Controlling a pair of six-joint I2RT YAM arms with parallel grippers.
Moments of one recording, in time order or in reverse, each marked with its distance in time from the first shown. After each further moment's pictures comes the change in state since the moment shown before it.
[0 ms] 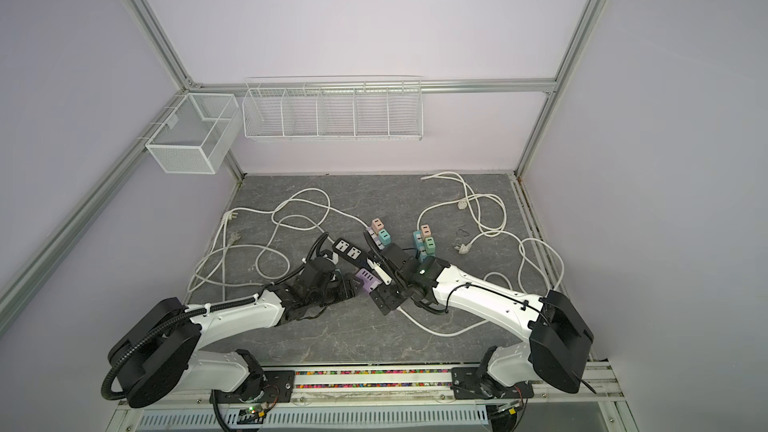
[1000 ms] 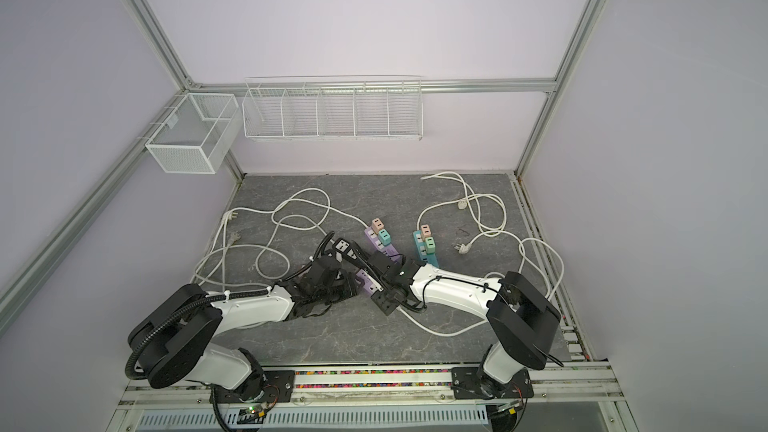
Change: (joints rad) left arm 0.000 0.111 0.027 0.052 -0.015 -0.019; right arm 0.022 0.190 0.002 0.054 0.071 -0.057
